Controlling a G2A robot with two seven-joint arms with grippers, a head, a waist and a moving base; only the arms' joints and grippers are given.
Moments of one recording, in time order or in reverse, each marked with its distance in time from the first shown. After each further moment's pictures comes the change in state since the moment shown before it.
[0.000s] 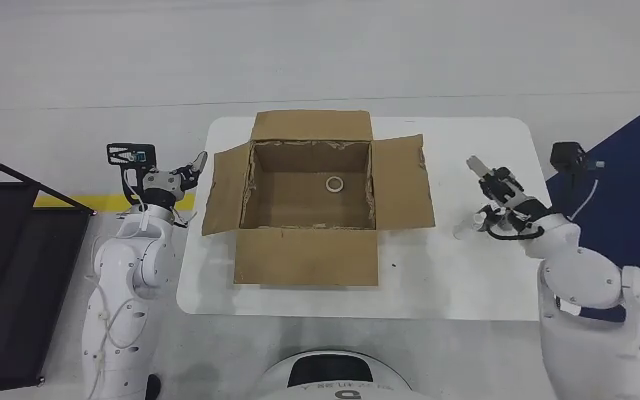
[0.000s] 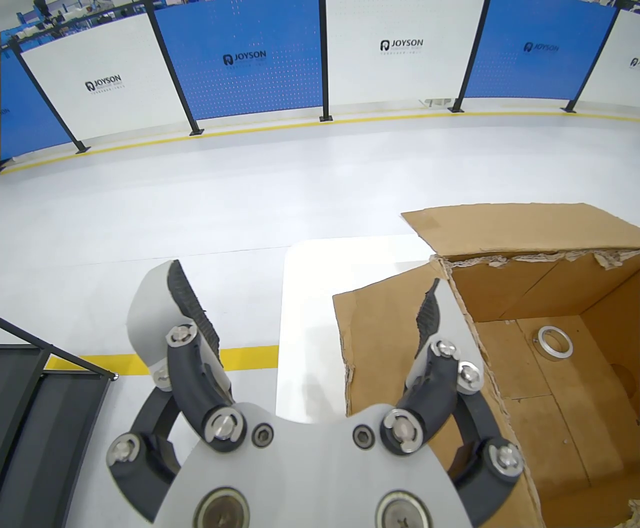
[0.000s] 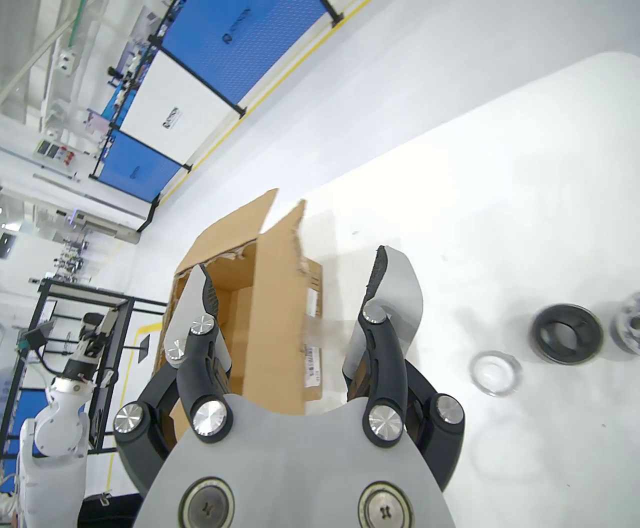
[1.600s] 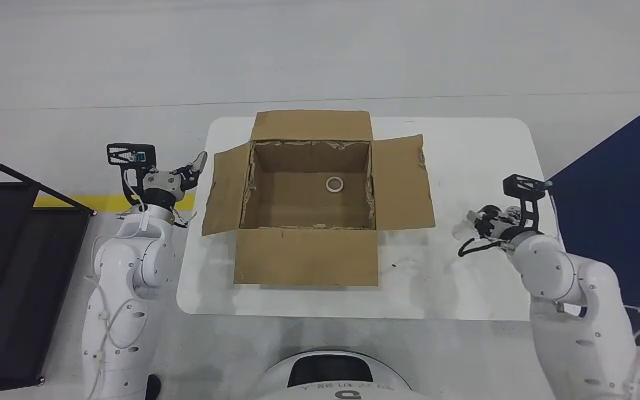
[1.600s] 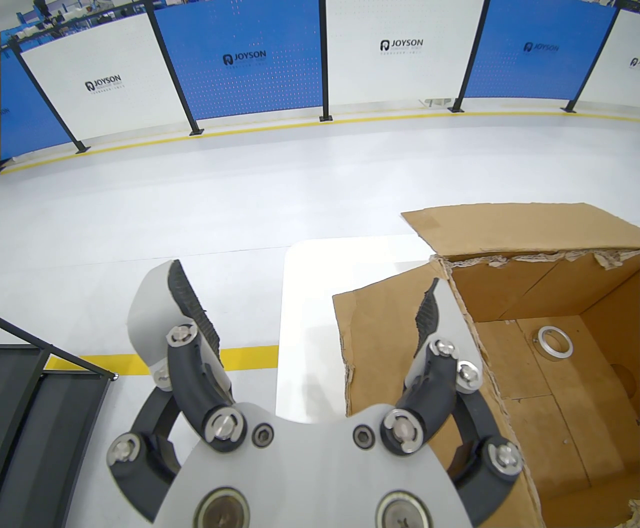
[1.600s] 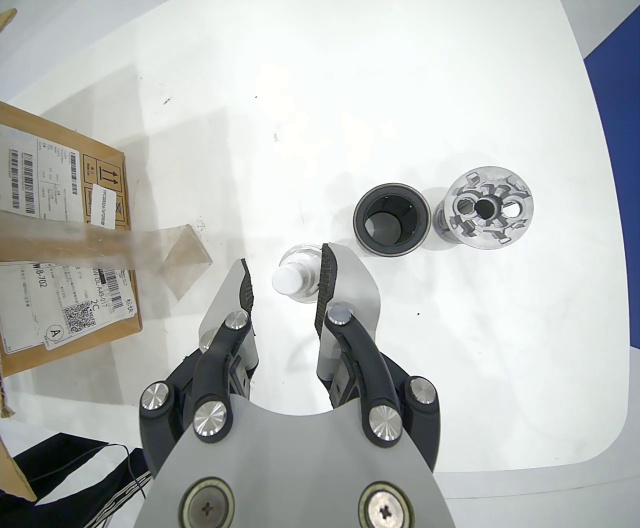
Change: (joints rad) left arm 0.000 0.000 0.000 0.000 0.000 0.000 0.000; right arm 0.008 0.042 -0.096 0.115 -0.473 -0.016 0.313
